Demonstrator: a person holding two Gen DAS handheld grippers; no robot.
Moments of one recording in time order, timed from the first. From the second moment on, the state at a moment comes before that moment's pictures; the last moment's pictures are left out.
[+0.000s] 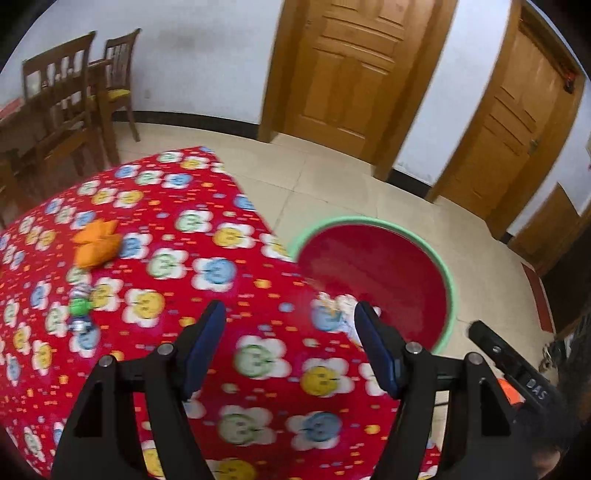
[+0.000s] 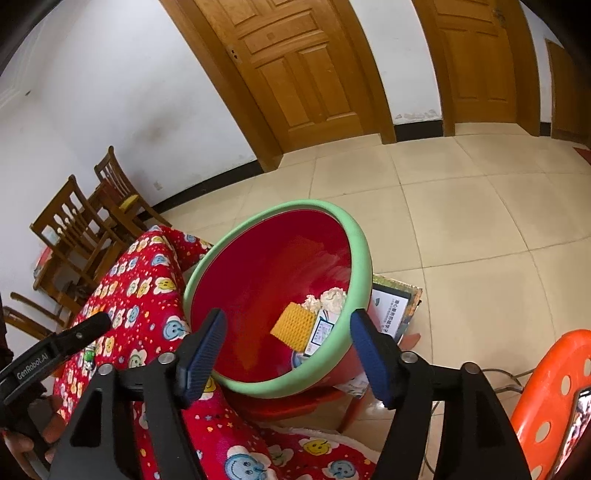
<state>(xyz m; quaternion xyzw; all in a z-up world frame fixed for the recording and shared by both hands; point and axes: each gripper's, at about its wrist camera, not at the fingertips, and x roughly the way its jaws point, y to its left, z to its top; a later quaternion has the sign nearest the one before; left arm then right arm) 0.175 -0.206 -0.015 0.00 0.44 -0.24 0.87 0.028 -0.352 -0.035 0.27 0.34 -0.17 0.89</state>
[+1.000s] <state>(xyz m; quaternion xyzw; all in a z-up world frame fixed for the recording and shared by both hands) 0.251 -0.068 -0.074 -0.01 0.49 -0.05 0.87 0.052 -0.321 -0.032 0.24 0.36 -0.16 0.89</state>
